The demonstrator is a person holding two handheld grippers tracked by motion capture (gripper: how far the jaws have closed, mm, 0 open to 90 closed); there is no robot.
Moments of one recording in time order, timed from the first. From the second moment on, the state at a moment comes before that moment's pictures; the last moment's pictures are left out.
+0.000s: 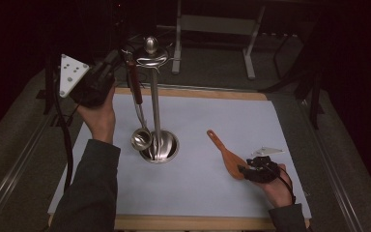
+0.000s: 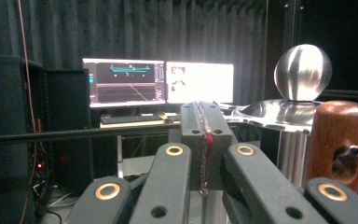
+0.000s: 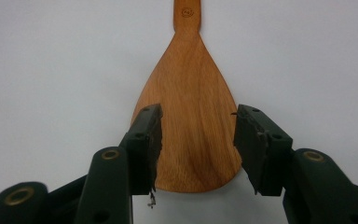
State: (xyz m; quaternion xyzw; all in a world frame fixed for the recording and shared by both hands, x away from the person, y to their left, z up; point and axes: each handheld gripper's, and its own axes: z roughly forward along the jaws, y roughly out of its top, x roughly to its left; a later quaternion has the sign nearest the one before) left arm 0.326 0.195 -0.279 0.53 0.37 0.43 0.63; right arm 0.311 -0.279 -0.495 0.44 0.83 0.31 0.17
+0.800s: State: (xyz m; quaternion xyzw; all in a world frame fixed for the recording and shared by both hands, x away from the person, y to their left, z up) left arm 0.317 0.250 -0.374 0.59 0.43 0.39 0.56; right arm 0.312 -0.279 -0.497 0.45 0.83 0.31 0.16
